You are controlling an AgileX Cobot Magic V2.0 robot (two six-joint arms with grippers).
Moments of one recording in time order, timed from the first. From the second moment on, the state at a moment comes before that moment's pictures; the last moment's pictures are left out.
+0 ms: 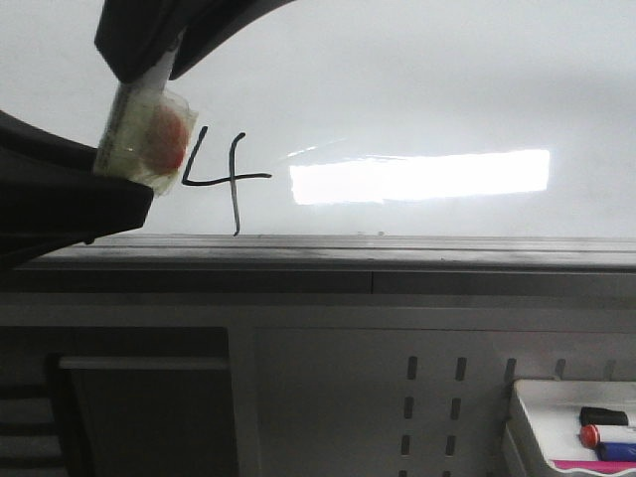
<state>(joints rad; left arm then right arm) -0.57 1.11 -0.23 0.53 -0.61 -0.05 0.89 1.42 -1.19 0.22 0.58 -0.28</state>
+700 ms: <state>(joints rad) -0.55 1.12 -0.41 -0.18 -0.18 -0.14 0.81 1.34 -1.19 0.23 0.52 -0.28</state>
